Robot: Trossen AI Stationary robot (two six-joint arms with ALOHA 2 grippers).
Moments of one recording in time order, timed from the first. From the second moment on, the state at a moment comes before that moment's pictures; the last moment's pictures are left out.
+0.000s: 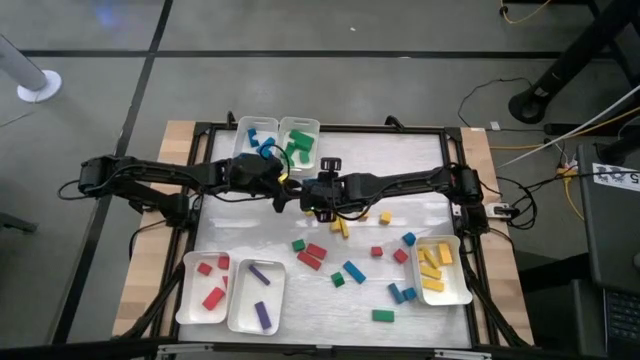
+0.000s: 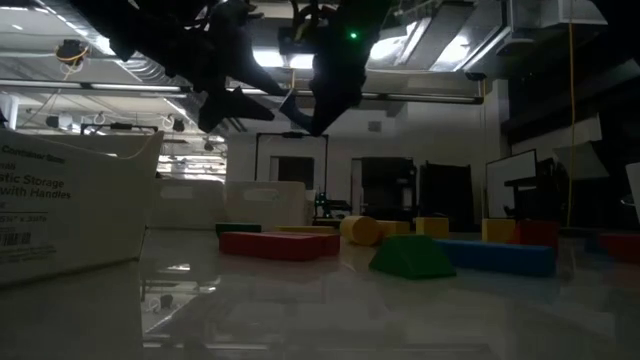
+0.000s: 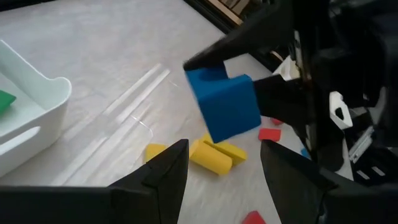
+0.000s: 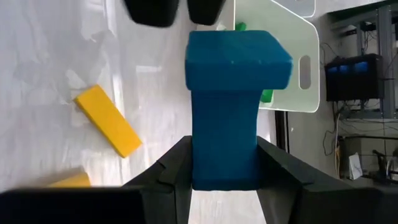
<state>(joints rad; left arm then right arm) 0.17 1.19 0.65 0.10 0.02 -0.56 0.06 2.04 1.81 -0.90 0.61 -0.14</state>
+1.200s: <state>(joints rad) 0.07 1.19 0.65 0.12 0.01 0.09 0.06 2.04 1.80 -0.89 0.37 -0.08</state>
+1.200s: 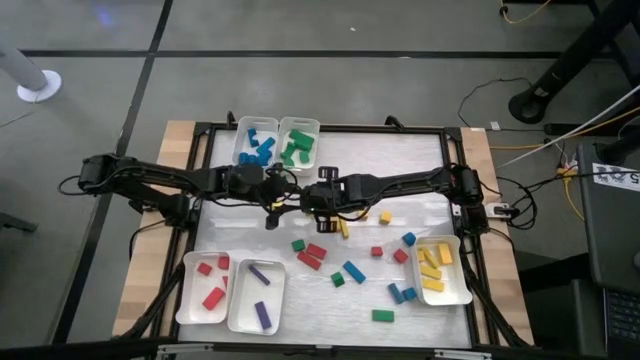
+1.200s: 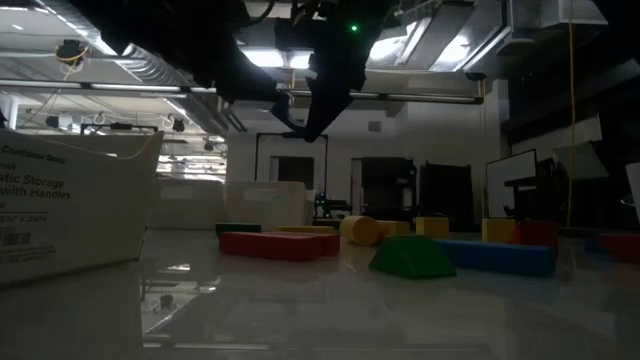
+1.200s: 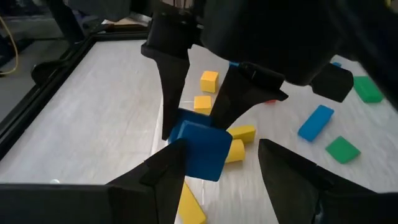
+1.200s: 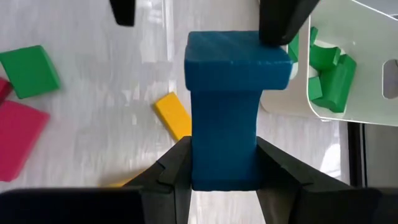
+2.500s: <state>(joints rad) -0.01 1.19 0.65 0.11 -0.12 0.29 0.06 2.04 1.80 -0.82 0.30 -0.08</state>
